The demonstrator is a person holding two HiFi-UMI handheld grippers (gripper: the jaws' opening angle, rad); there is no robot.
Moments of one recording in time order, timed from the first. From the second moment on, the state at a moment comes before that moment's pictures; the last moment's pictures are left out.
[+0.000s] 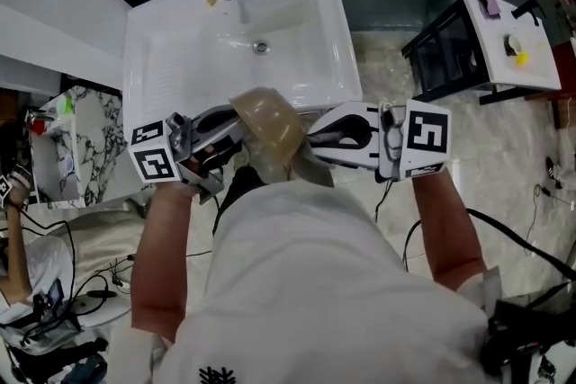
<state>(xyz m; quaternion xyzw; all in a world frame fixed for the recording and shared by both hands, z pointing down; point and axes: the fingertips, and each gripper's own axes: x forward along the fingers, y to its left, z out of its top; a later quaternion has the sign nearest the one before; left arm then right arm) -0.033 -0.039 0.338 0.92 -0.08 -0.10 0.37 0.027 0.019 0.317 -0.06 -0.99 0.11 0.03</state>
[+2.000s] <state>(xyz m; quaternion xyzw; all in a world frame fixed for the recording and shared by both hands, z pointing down) -0.019 -0.032 0.313 0.92 -0.01 -0.14 0.36 0.023 -0.011 0.314 -0.02 -0.99 0.16 -0.04</state>
